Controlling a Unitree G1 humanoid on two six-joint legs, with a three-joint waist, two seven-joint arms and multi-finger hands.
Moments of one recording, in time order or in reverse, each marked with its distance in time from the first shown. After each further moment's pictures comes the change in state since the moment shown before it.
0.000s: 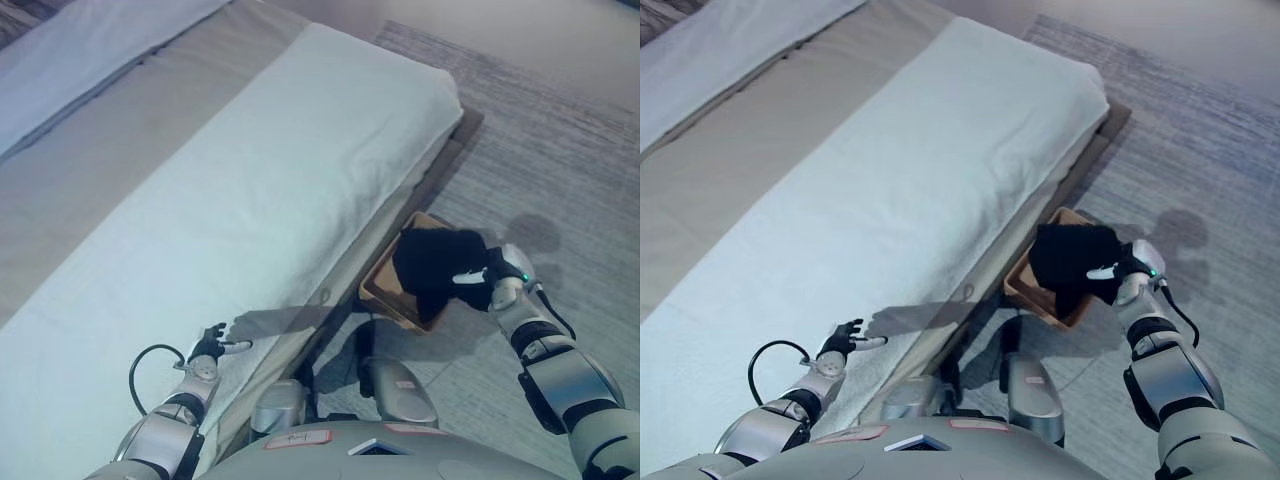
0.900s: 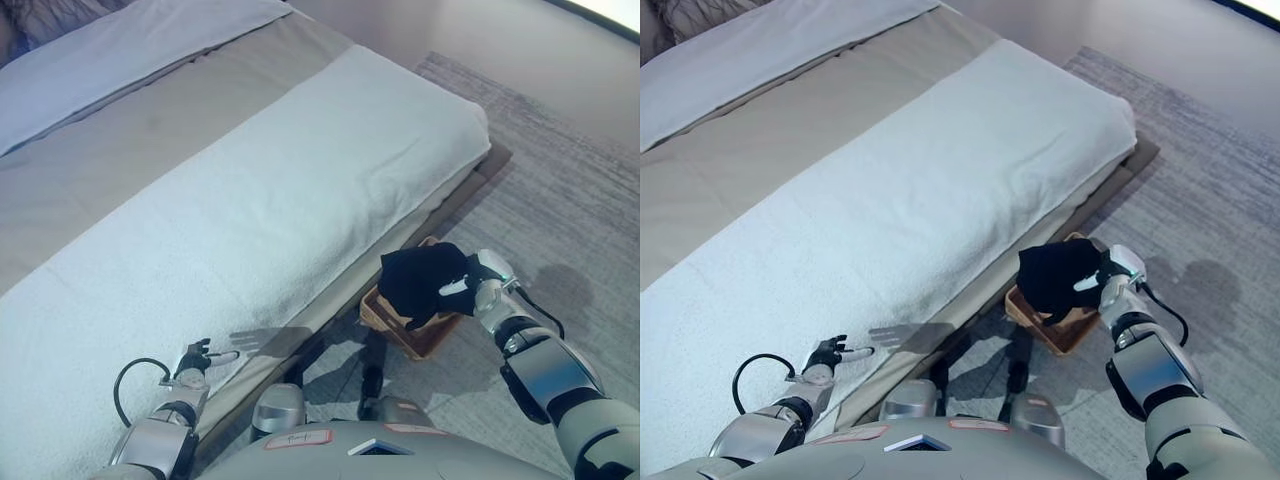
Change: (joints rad) left arm 0.040 -0.002 0.072 0.045 -0.032 0.029 0.001; right arm -0.050 0.063 0.054 0.079 -0.080 0.022 0.016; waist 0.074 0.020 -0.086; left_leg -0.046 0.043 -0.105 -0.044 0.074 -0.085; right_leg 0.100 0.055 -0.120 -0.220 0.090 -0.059
